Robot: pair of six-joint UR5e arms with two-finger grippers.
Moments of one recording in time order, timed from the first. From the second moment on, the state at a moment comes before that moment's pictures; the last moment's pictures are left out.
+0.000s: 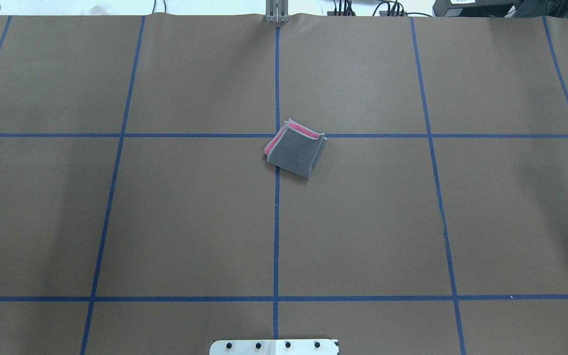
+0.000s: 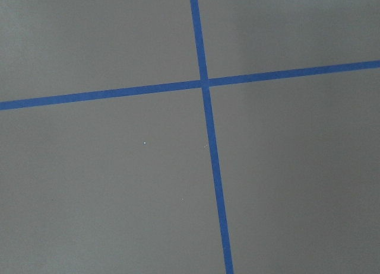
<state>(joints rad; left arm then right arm) -1.61 -1.47 -1.63 -1.61 -2.40 0.17 1.42 -1.70 1.75 -1.32 2.24 0.24</state>
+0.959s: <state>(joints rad) -1.61 -1.45 -1.64 -1.64 -2.37 0.16 1.42 -1.72 1.74 -1.31 2.24 0.23</state>
